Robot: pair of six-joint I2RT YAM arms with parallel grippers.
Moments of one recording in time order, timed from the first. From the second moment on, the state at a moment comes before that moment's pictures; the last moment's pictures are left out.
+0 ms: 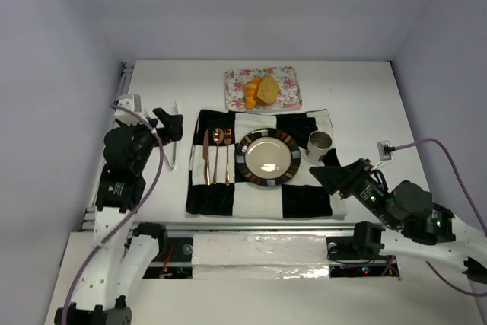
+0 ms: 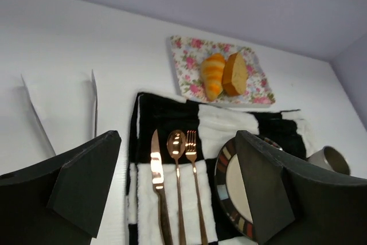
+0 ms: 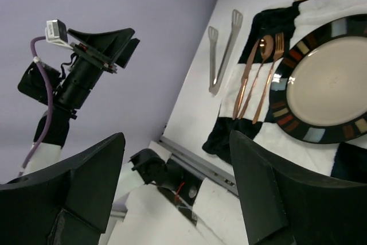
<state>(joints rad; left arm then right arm) -0.10 0.64 0.76 -0.22 0.09 -0.38 1.28 0.27 0.68 -0.39 0.60 0.92</state>
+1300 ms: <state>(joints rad) -0.10 1.91 1.20 -0.24 -0.26 -0.21 1.28 0.54 0.62 -0.22 0.59 0.93</state>
